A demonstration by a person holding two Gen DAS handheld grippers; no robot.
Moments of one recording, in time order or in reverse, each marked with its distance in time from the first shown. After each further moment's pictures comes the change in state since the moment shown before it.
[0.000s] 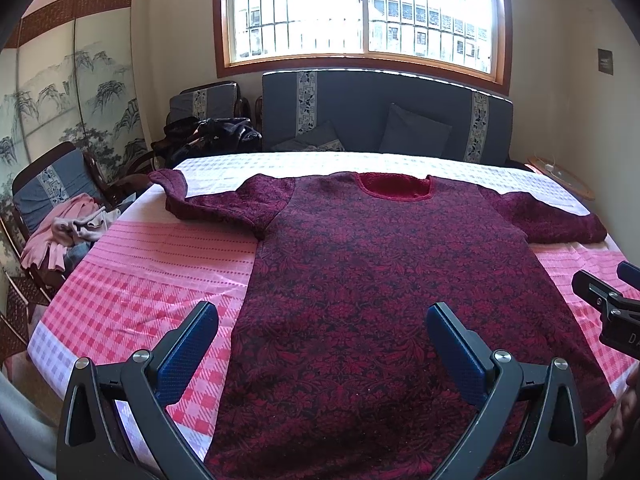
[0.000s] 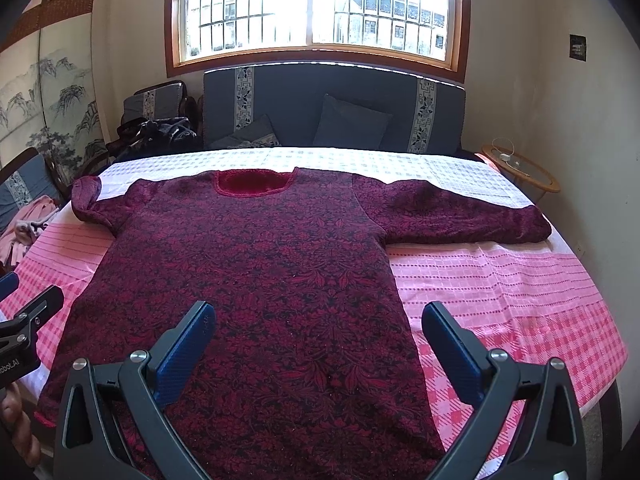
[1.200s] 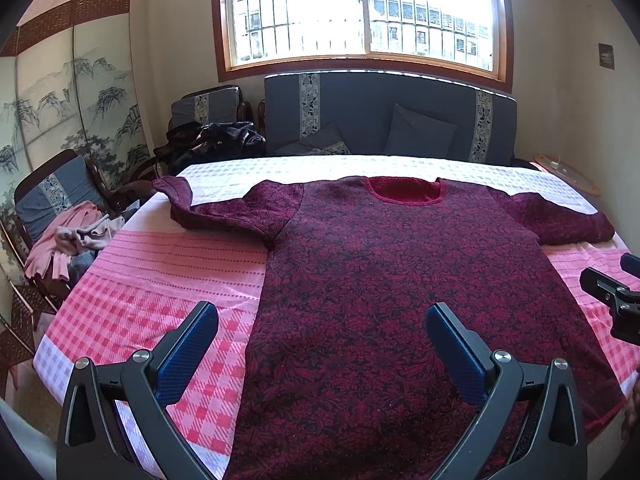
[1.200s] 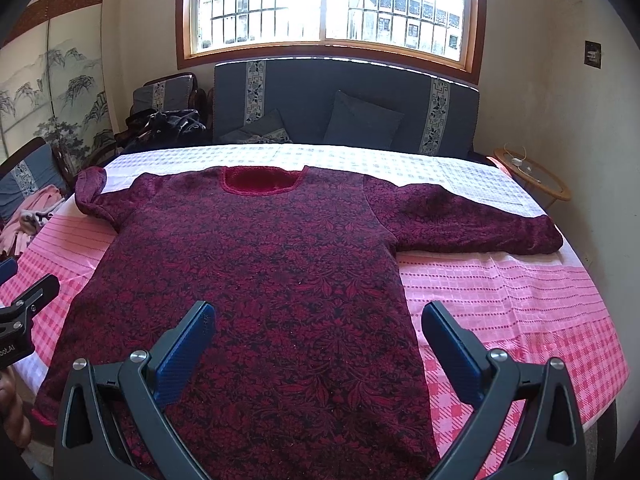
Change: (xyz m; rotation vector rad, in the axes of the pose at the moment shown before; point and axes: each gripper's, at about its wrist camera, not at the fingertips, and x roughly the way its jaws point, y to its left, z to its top) left arm 0.015 0.011 0.014 0.024 0.002 0.018; right arm 0.015 -0.002 0.014 -0.035 0.023 0.046
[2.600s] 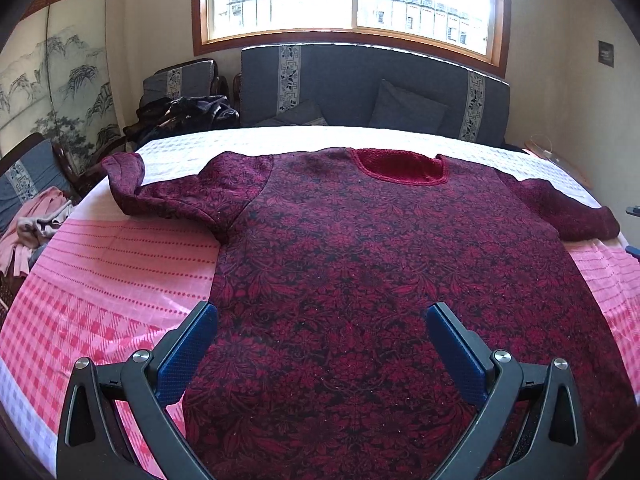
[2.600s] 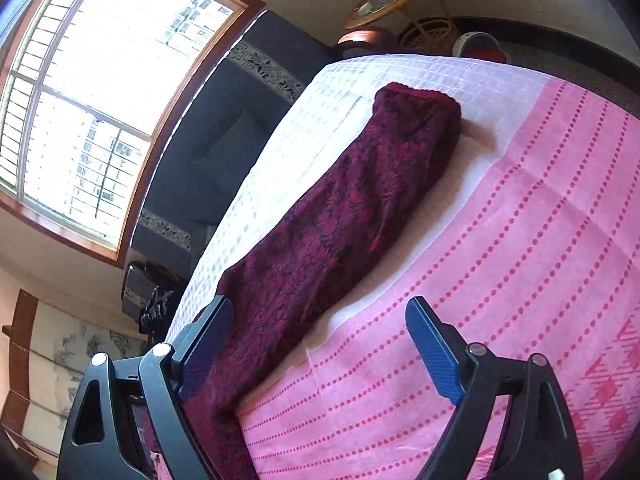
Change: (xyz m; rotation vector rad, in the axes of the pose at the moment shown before) left arm 0.105 -0.003 -0.003 -0.015 0.069 -0.097; right arm 0.154 -0.415 -0.004 0.992 0.070 0.211
